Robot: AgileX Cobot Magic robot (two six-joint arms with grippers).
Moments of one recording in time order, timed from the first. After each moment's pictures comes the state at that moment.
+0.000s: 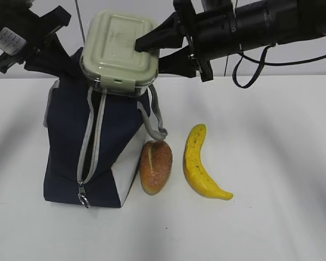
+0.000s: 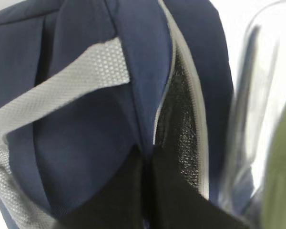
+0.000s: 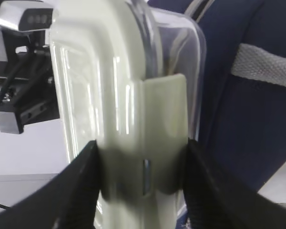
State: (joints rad) left arm -0.11 1.74 -1.51 -0.64 1.11 0.24; right arm 0.21 1.93 -1.49 1.38 1.09 -0.67
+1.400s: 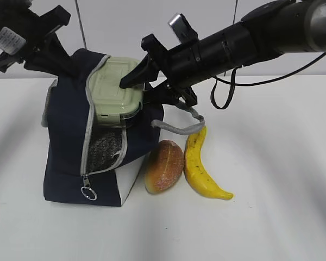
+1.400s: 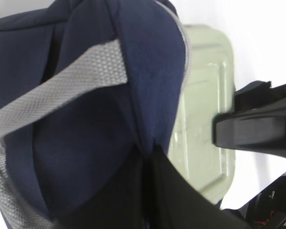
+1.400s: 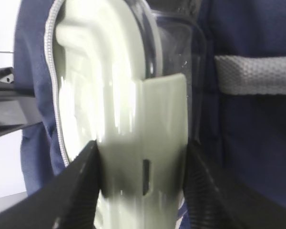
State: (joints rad) left arm -0.11 1.75 -1.51 -0.64 1.10 0.24; right arm 0.32 2.05 -1.56 1.23 0.96 -0.49
